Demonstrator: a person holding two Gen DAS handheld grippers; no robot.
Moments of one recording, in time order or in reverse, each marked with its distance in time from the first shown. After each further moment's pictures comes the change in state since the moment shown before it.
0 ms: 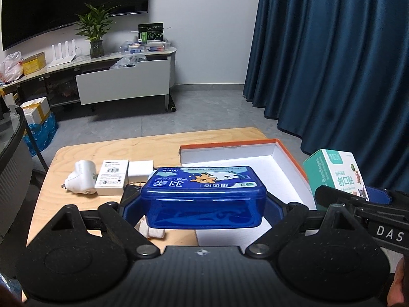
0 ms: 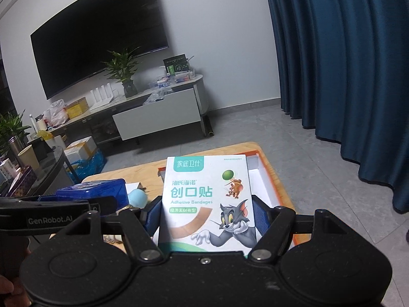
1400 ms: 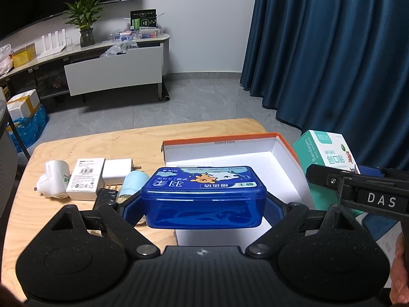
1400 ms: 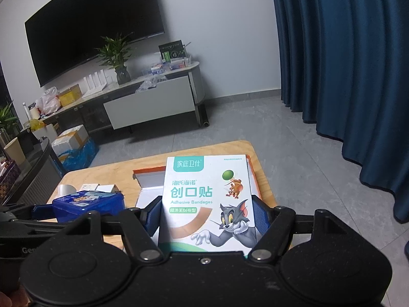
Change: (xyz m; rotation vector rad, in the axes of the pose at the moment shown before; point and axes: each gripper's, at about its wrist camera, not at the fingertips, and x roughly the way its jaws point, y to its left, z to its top) left arm 0.050 -0.011 0.010 -0.007 0.059 -0.014; right arm 0.064 -0.023 0.023 -0.034 0.078 -0.004
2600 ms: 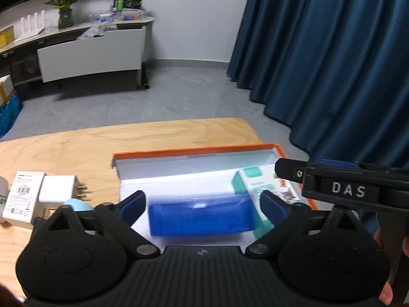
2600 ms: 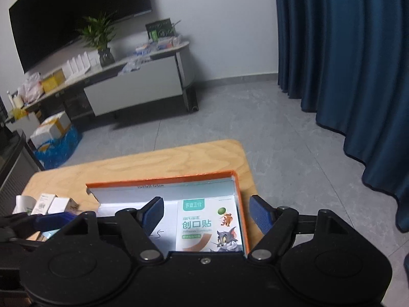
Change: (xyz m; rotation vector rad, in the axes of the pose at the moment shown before) left arm 0.074 -0.019 0.028 -0.041 0.041 -0.097; right arm 0.080 -0.032 0.035 -0.010 0.063 -0.046
